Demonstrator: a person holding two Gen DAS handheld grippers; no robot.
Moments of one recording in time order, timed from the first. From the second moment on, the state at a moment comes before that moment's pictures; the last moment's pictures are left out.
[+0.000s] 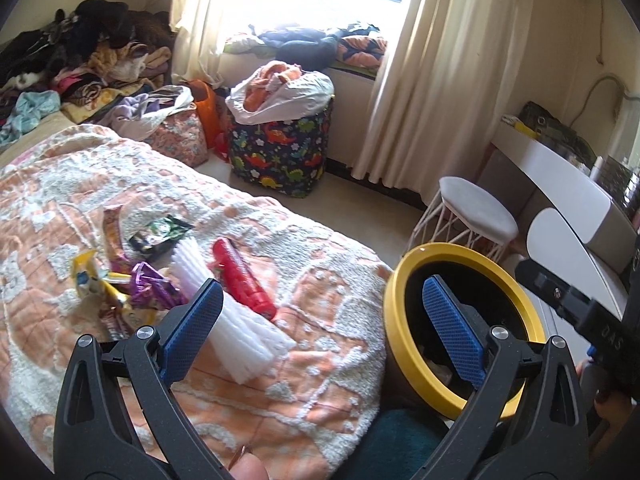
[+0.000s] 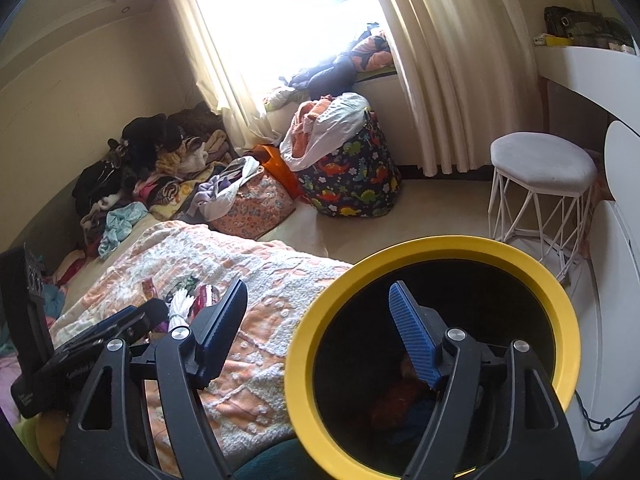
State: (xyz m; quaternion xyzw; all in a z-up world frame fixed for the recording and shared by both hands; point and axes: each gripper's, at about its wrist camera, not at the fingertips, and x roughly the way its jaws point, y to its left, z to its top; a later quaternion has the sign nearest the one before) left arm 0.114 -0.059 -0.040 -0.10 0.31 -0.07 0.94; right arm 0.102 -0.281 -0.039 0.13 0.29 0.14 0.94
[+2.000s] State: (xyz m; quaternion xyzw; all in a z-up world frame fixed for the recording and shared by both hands) left arm 0.130 0.069 -0.088 -0.23 0.36 -0.03 0.90; right arm 0.127 -0.112 -0.099 0.03 0.40 0.27 0.88
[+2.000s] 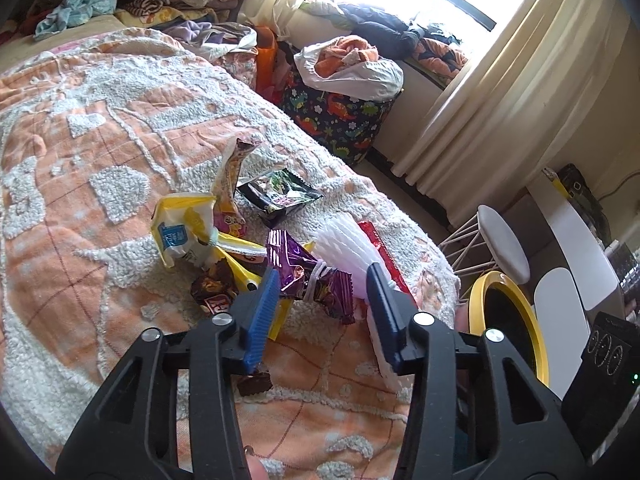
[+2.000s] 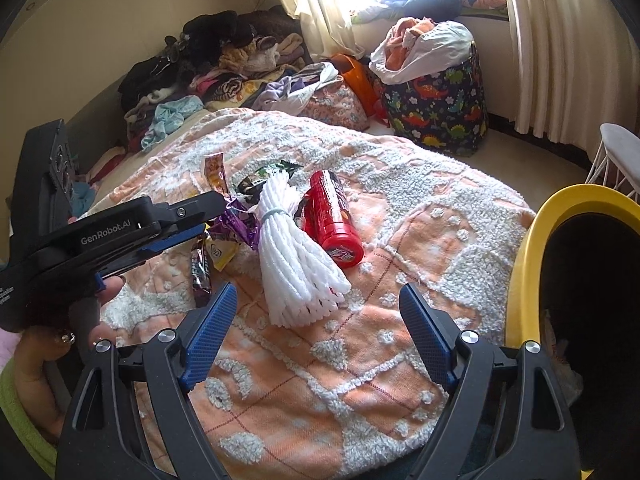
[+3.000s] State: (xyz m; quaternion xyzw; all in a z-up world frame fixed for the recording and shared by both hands) left arm 0.144 0.058 -0.108 -0.21 0.40 -0.02 0.89; right arm 0.126 -0.133 -0.093 0.10 0.39 0.29 0.87
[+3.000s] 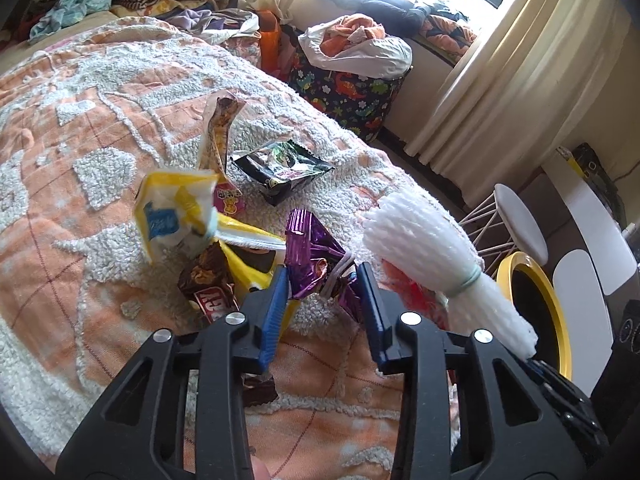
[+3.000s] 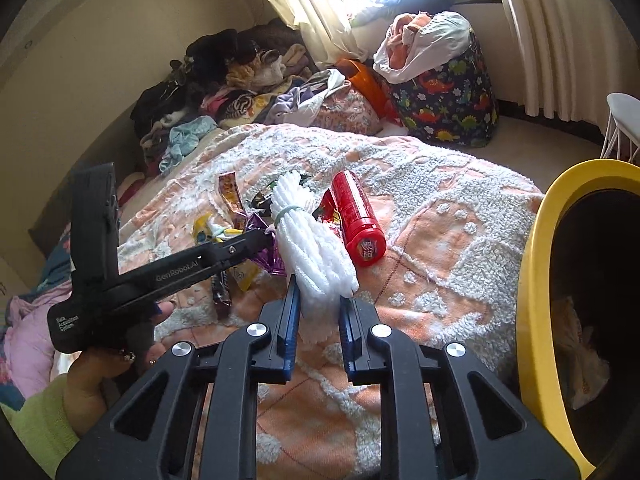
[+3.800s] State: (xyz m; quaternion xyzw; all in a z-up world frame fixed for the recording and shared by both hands) left arm 0.114 0.075 -0.055 -0.22 0.34 -0.02 0.91; right arm 0.107 -0.135 -0.080 0.09 0.40 0.31 0.86
